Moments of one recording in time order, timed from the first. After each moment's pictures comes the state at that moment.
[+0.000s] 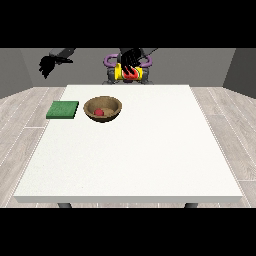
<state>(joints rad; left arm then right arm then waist) -0.97 0.07 -0.56 -0.73 -1.50 0.14 0.37 -0.21 -0.40 -0.37 -0.98 -0.24 0.45 -0.27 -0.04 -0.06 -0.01</state>
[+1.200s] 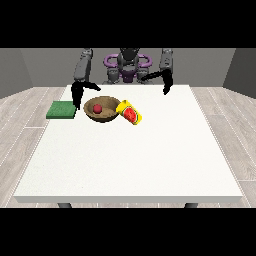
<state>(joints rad) -0.47 0.03 -0.10 -1.20 -0.18 0.23 -0.22 -0.41 -0.16 -0.34 -1.01 -0.19 0.08 -0.26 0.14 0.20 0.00</state>
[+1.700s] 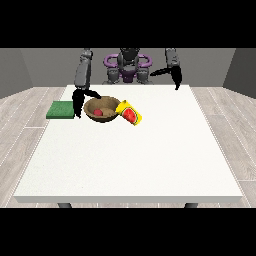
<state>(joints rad) -0.41 0.10 -0.06 -1.31 -0.11 0.11 -0.21 -0.49 -0.21 -0.37 -0.74 -0.20 0.08 -0.41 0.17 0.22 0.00</state>
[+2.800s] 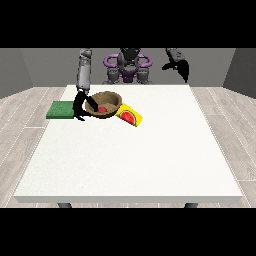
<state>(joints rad) -0.43 0.12 -0.05 -1.39 -0.08 0.02 -0.18 -0.52 -0.30 -0.27 -0.56 0.03 -0.34 -0.36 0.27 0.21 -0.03</state>
